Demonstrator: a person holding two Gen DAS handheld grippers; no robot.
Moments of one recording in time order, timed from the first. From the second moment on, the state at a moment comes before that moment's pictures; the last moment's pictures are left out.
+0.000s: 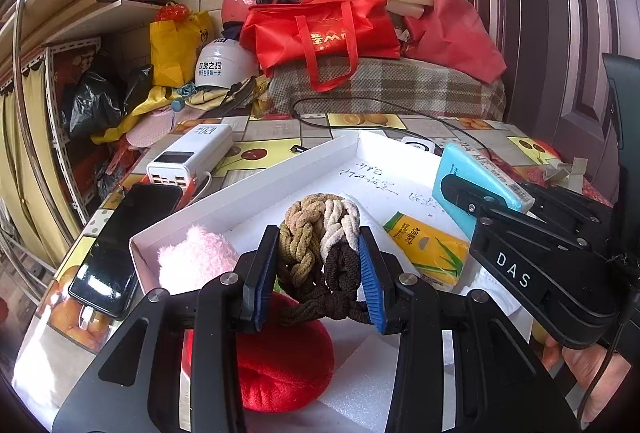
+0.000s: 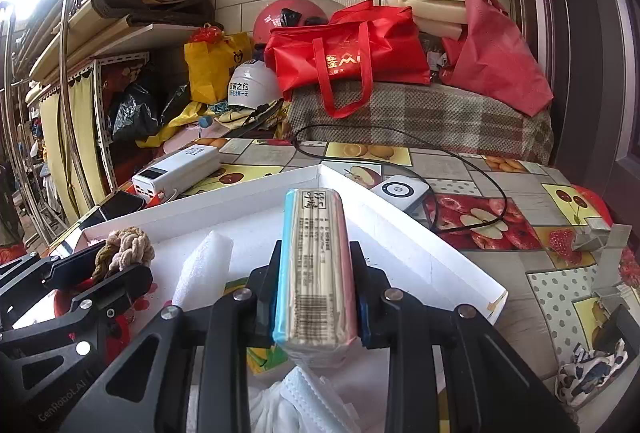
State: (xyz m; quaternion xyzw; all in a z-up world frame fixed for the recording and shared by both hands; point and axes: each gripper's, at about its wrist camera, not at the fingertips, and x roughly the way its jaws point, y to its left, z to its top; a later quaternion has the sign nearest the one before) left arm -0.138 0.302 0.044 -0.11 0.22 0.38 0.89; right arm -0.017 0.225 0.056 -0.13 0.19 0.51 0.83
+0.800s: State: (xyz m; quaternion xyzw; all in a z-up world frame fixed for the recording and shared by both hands) left arm -0.178 0.287 0.056 -0.10 0.12 0.47 0.87; right arm -0.021 0.204 0.063 -0.10 0.14 0.48 0.86
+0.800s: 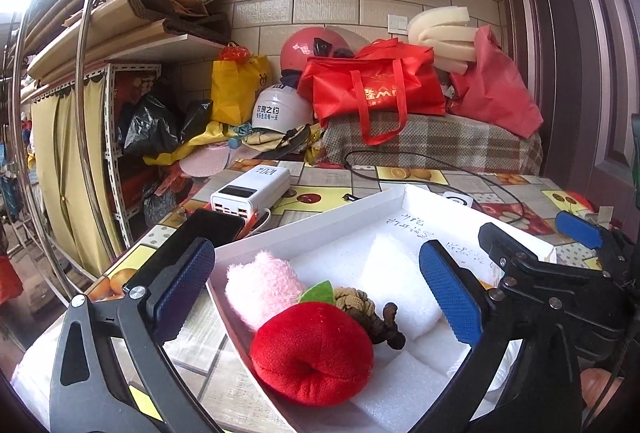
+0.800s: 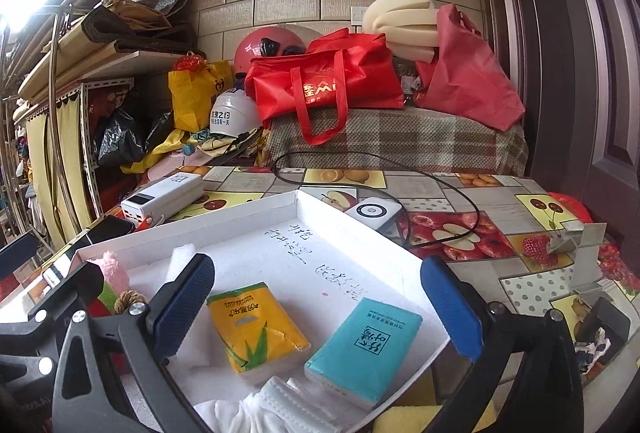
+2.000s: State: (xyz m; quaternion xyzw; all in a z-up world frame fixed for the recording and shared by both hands) left arm -0.097 0.171 0.051 -0.03 0.23 0.22 0.95; right arm 0.061 0.085 0.014 -0.18 0.36 0.44 0.80
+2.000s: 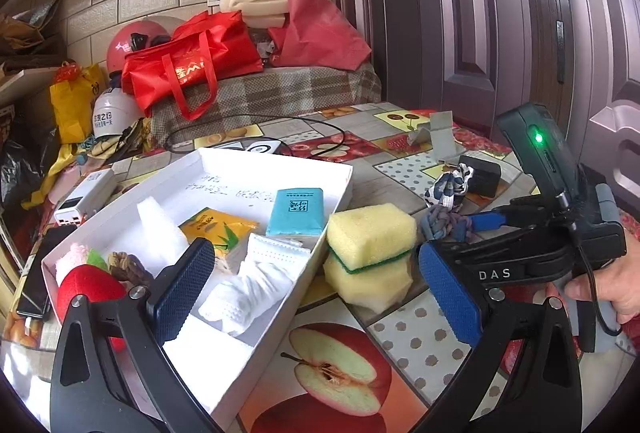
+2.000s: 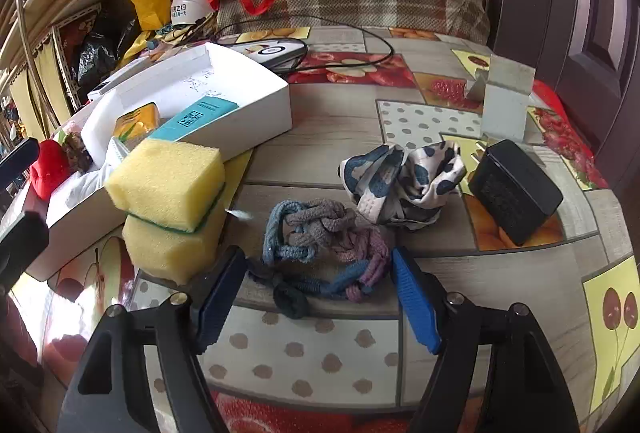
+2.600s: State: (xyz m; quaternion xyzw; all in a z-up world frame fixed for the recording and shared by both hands) left arm -0.009 0.160 0.035 -0.03 0.31 0.28 0.91; right arm 0.081 0.014 0.021 -0.07 0.38 0.47 0.79
